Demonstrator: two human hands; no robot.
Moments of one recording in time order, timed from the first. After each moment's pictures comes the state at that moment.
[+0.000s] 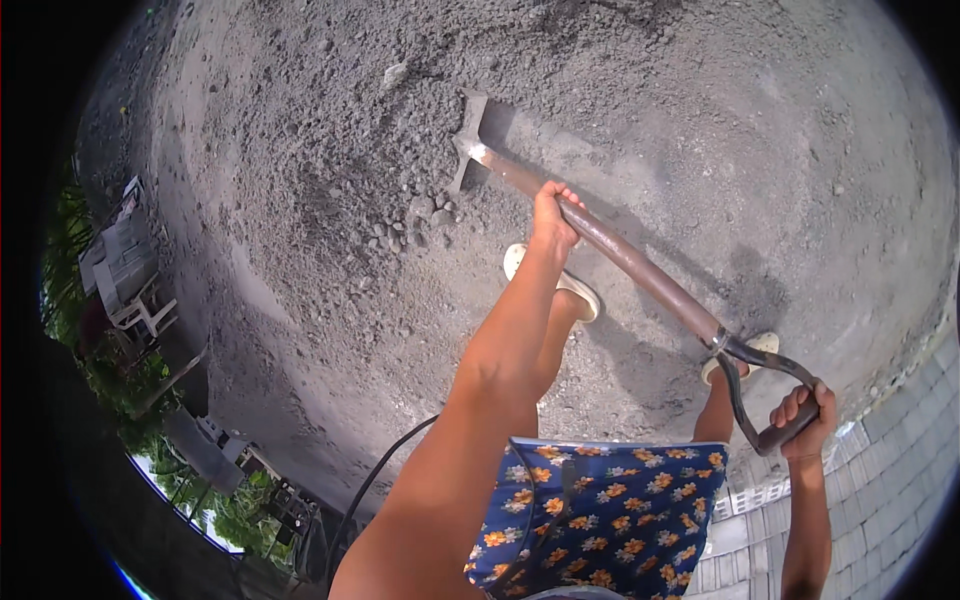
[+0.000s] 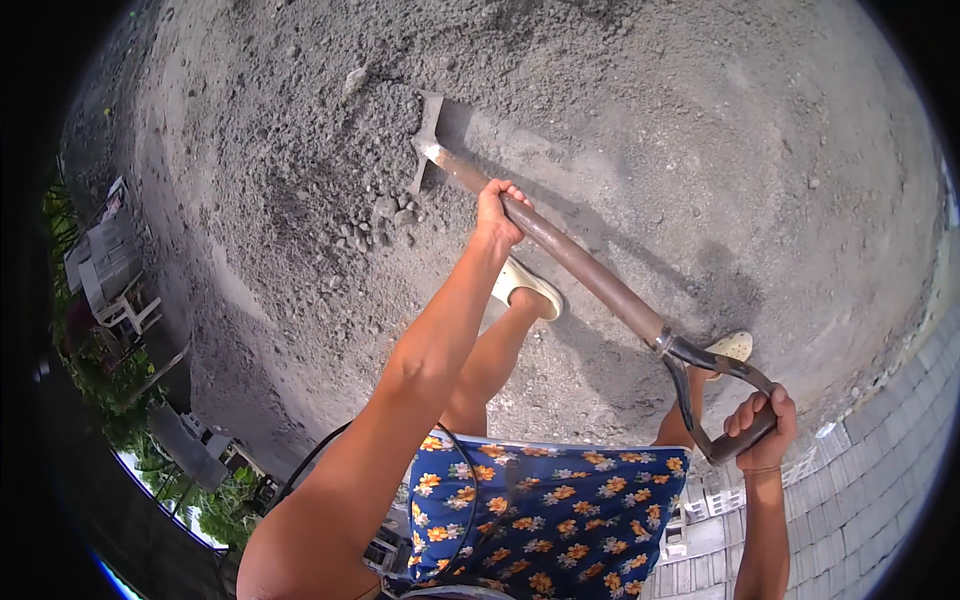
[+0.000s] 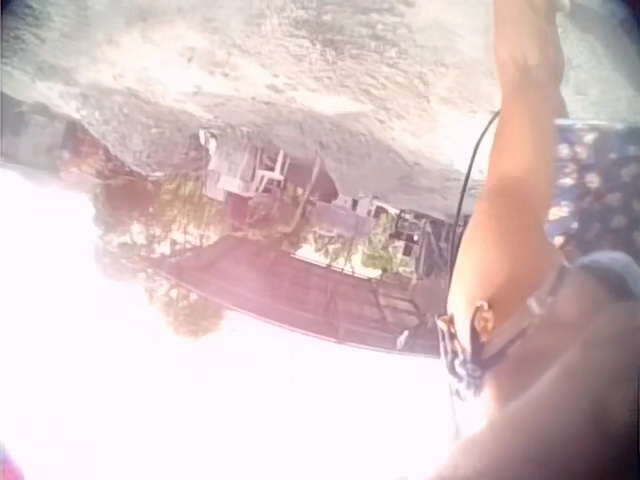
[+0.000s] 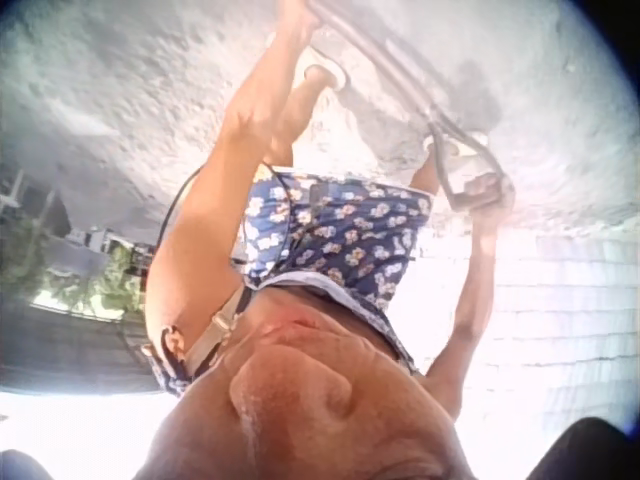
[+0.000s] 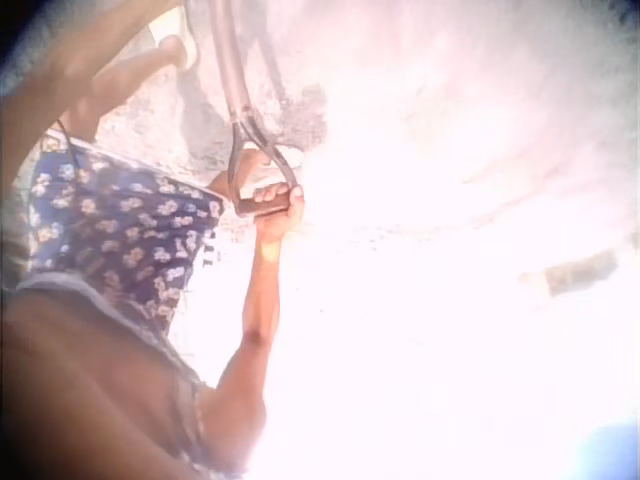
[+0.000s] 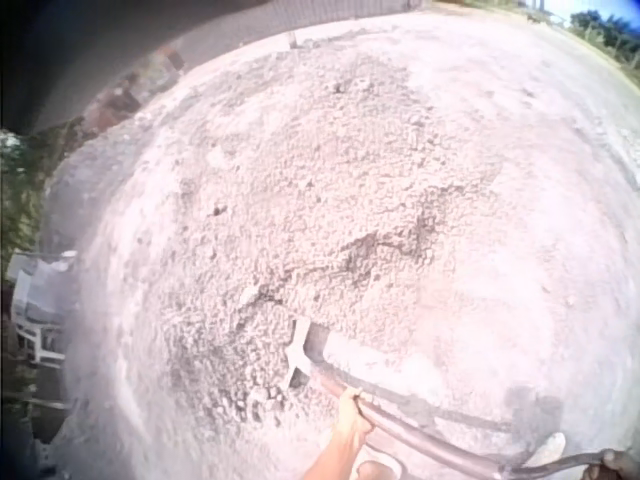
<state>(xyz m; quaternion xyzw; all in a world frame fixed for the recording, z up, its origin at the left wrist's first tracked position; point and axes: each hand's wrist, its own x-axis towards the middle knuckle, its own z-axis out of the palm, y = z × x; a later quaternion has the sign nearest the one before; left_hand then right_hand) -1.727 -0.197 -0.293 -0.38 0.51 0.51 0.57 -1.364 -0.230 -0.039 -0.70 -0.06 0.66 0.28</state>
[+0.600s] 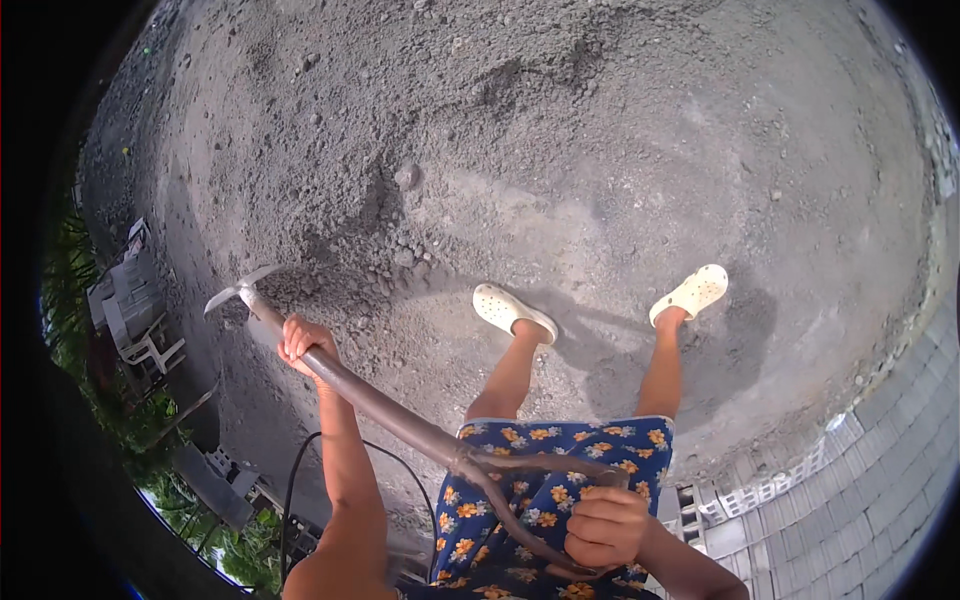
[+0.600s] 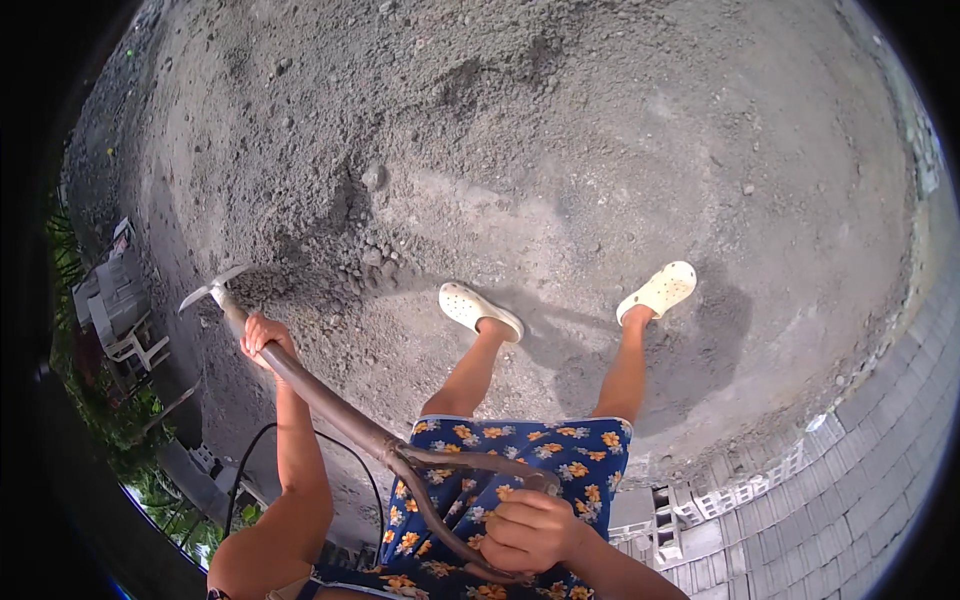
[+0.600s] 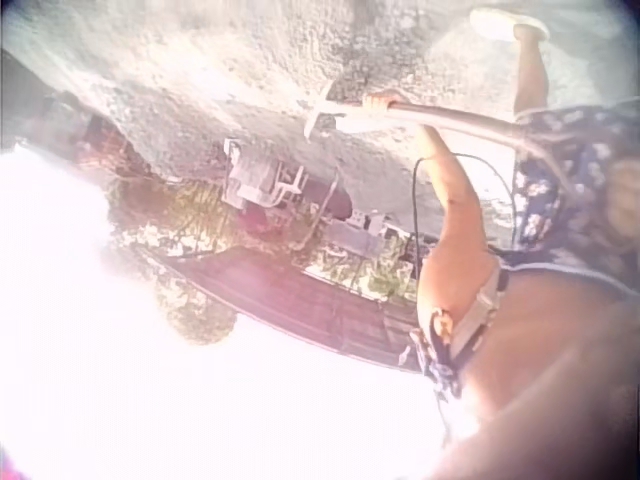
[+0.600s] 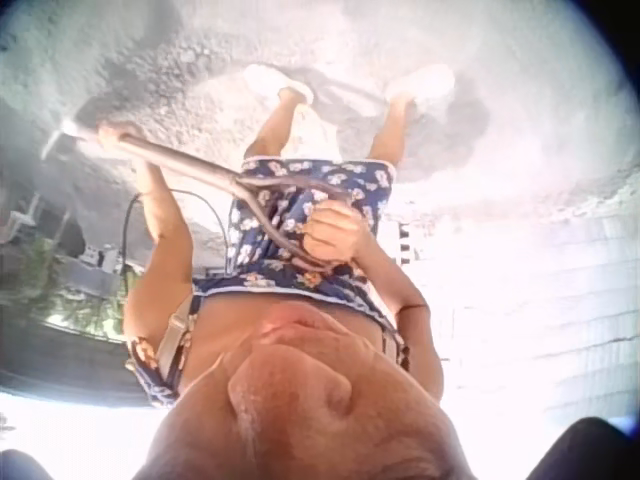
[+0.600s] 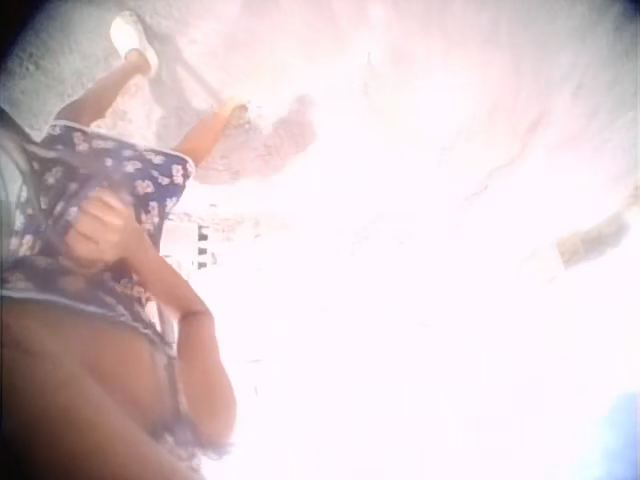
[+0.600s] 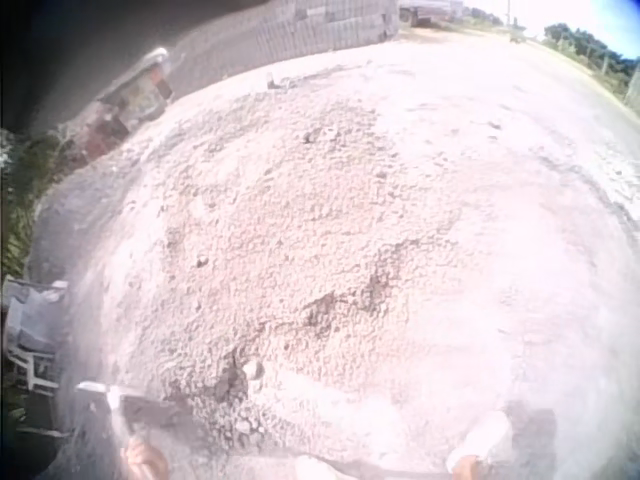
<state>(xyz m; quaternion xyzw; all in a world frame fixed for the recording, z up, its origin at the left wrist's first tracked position) -1.893 -0.282 -0.008 -0.13 0.00 0.86 0.48 -1.469 -0.229 0.096 -0.21 -0.75 0.54 0.33</state>
